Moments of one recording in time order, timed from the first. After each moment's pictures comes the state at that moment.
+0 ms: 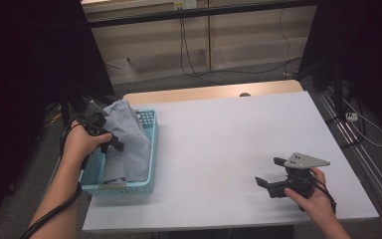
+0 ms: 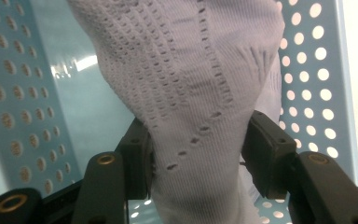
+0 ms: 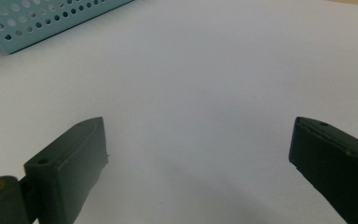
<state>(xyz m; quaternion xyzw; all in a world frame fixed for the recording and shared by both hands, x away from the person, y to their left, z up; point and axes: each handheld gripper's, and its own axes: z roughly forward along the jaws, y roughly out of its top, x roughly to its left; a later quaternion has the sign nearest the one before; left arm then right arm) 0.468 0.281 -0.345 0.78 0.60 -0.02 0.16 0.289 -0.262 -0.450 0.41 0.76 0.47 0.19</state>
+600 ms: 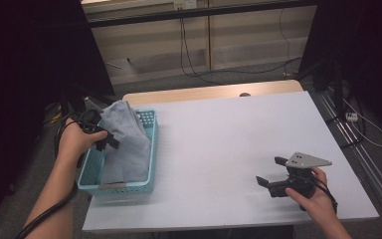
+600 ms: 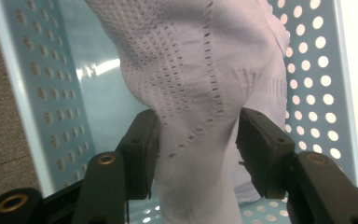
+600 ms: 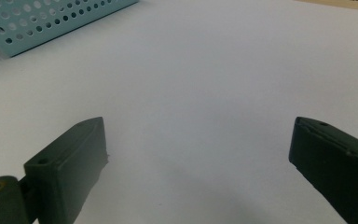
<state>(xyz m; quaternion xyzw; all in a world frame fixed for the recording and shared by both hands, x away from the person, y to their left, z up) 0.467 0.290 -0.332 0.78 0.61 0.00 0.17 0.289 -0.263 -0.447 0.41 0.75 0.48 0.19</state>
